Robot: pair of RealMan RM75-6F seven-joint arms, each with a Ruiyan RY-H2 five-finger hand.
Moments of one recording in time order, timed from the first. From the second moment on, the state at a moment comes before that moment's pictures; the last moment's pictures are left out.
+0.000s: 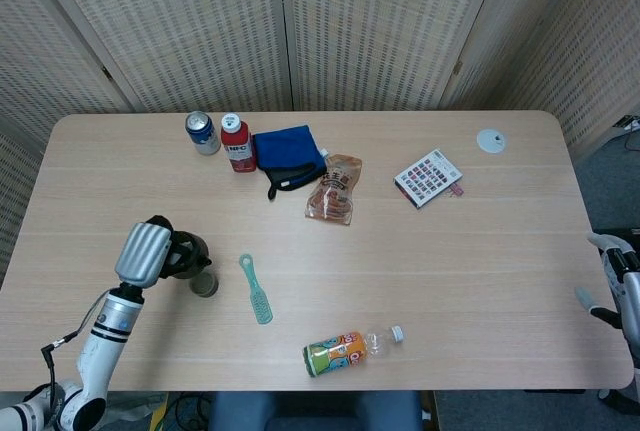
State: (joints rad) left arm -0.49 -1.44 -0.17 -1.48 1.44 1.28 0.00; right arm 0.01 -1.07 0.12 -1.60 -1.46 1.57 -0.01
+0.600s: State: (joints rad) left arm -0.54 -1.44 -0.25 -1.38 1.24 1.13 -0.09; right arm 0.01 -1.07 0.12 -1.60 -1.45 1.57 -0.01
